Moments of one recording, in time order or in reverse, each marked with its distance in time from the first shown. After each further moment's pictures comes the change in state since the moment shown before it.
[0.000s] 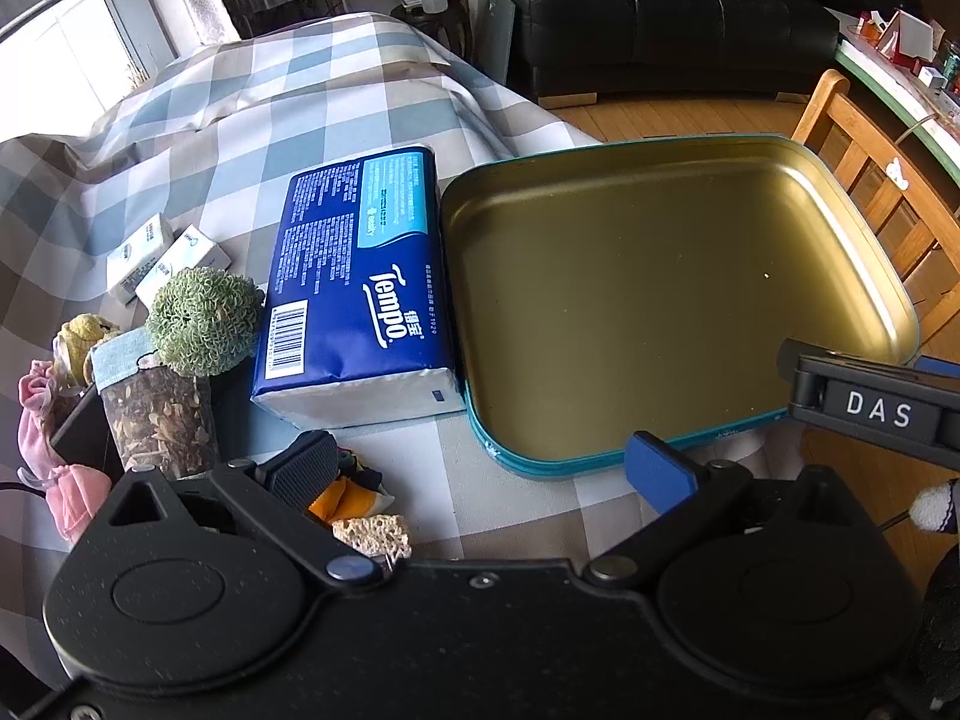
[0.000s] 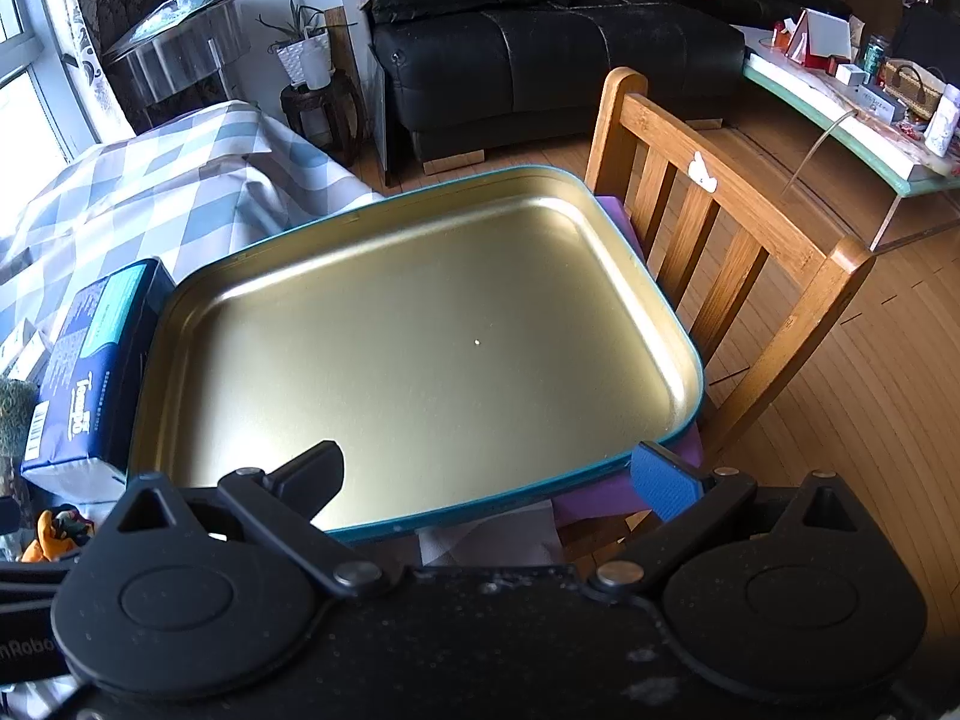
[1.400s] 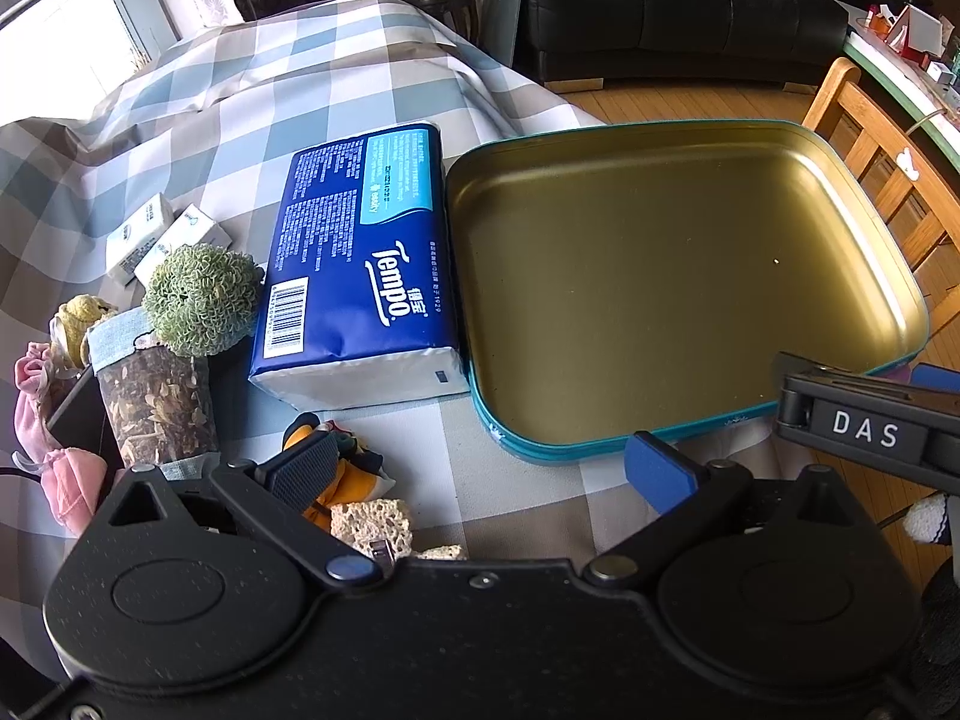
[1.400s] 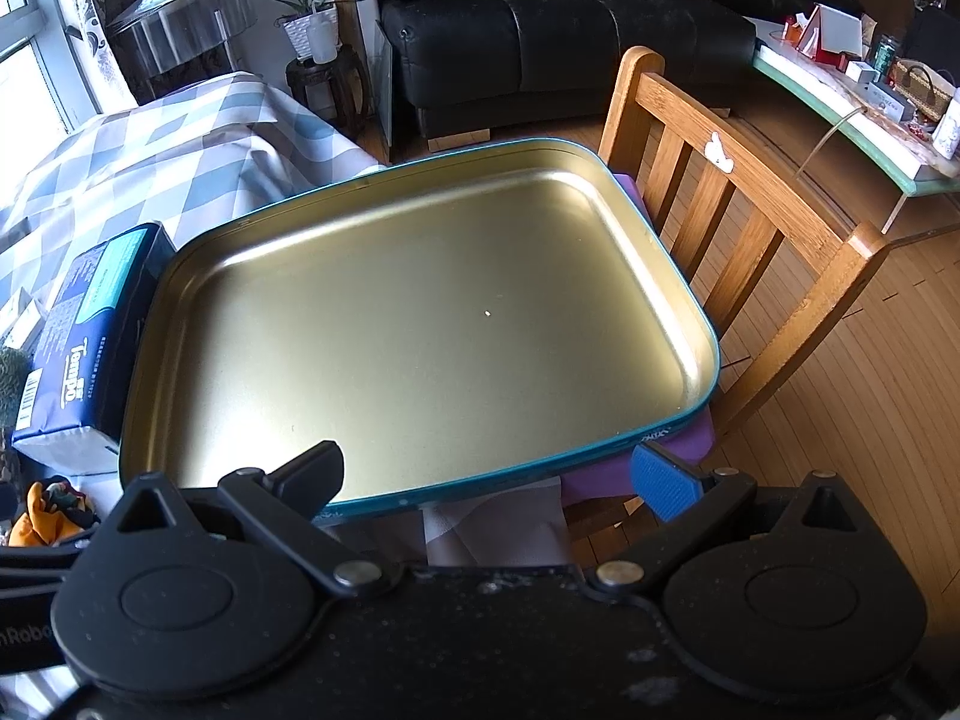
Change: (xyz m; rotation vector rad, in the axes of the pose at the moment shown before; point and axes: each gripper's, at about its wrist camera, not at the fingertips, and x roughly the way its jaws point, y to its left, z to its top) left arm 0.007 0.002 -0.006 -0.013 0.024 0.003; right arm 0.005 0.005 -0.005 -0.028 0.034 -0.008
